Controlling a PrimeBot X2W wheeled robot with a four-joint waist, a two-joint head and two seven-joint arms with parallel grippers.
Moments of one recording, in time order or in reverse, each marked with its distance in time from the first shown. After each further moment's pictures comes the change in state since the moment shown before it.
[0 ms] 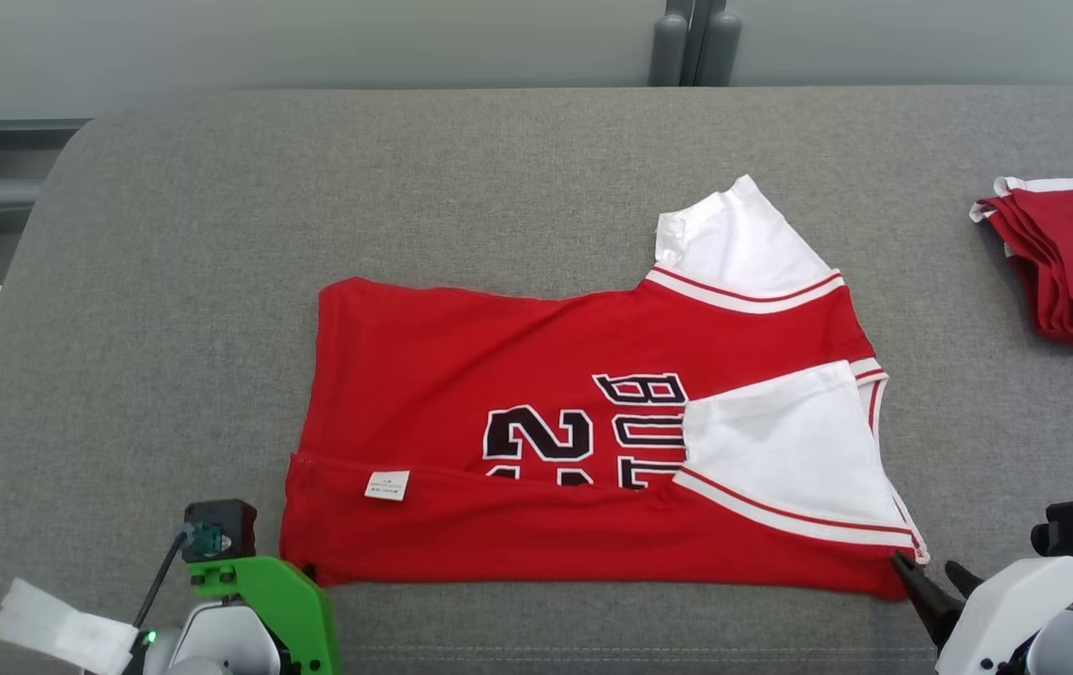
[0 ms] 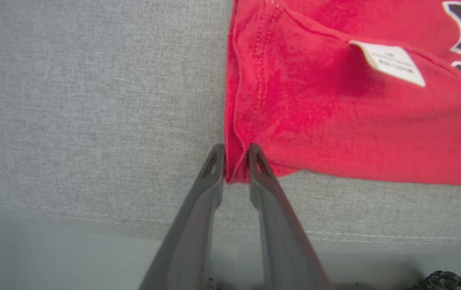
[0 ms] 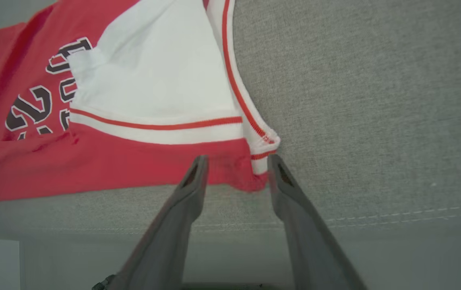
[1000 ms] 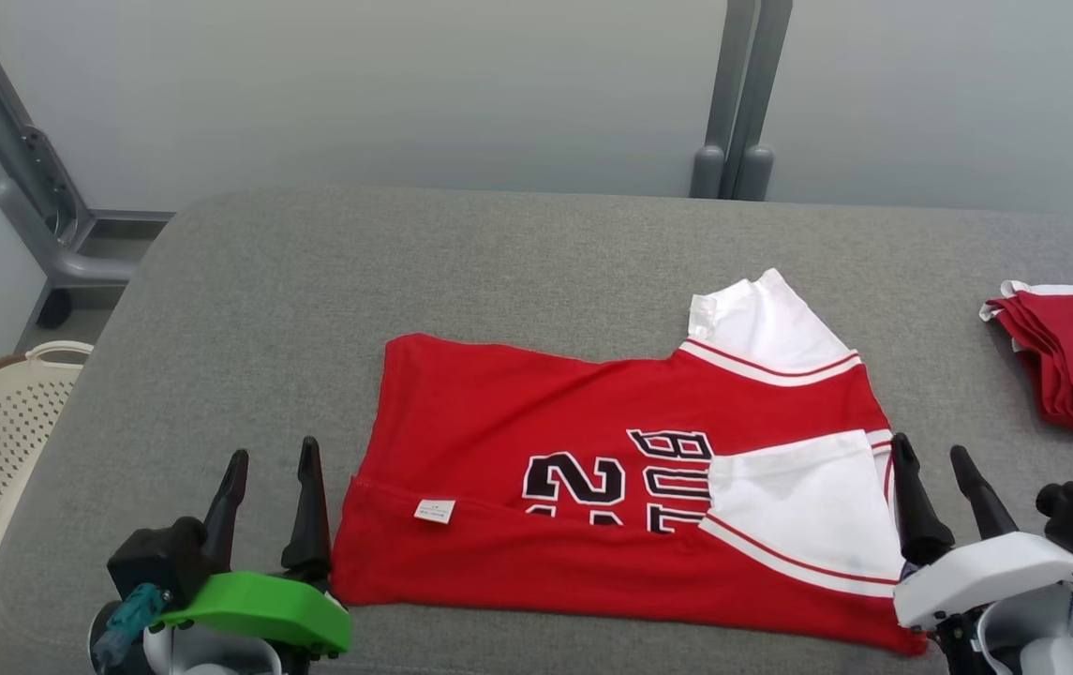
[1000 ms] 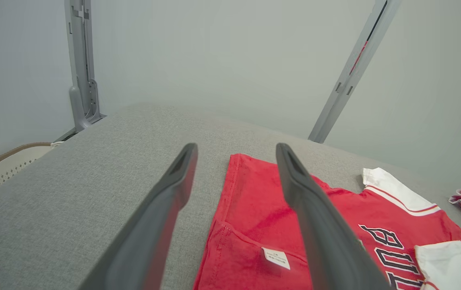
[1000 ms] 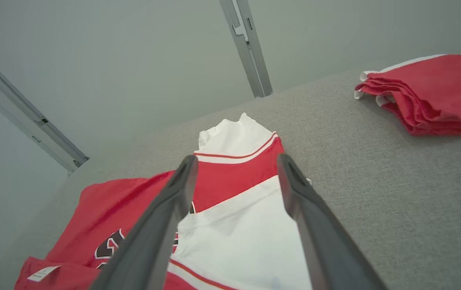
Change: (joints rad) left arm 0.095 -0.140 0.181 -0.064 0.024 -0.157 -0.649; right arm -0.119 0.010 0.086 0.197 -0.014 -0.001 -0.646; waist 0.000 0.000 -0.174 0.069
